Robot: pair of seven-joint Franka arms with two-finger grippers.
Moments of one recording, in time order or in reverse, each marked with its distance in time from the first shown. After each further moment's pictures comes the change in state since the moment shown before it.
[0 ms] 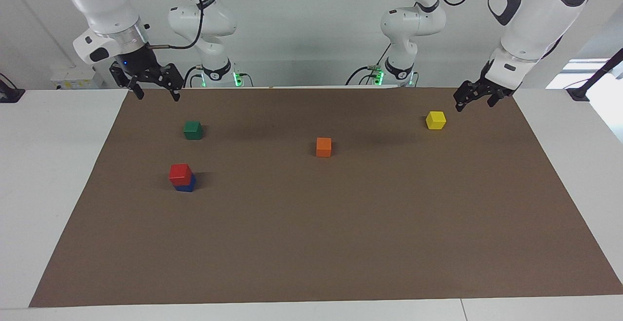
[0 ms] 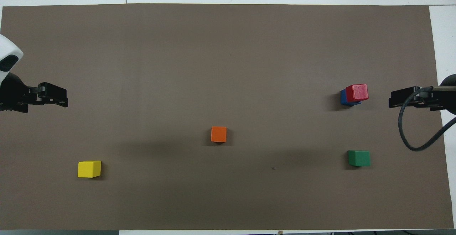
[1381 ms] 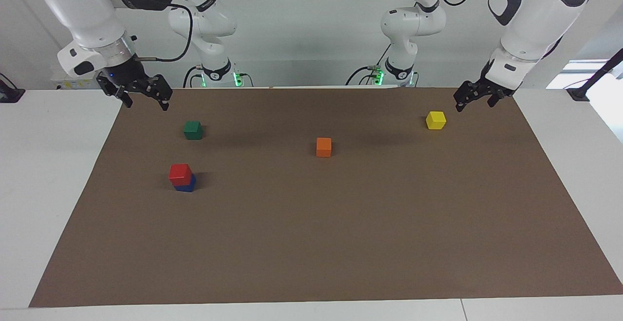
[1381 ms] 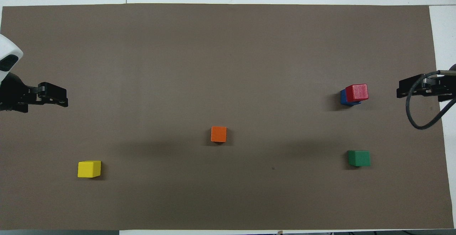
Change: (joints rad) left arm 0.000 0.000 0.000 0.000 0.000 0.000 0.000; right arm -0.028 0.065 -0.005 0.059 -0.026 0.001 -0.014
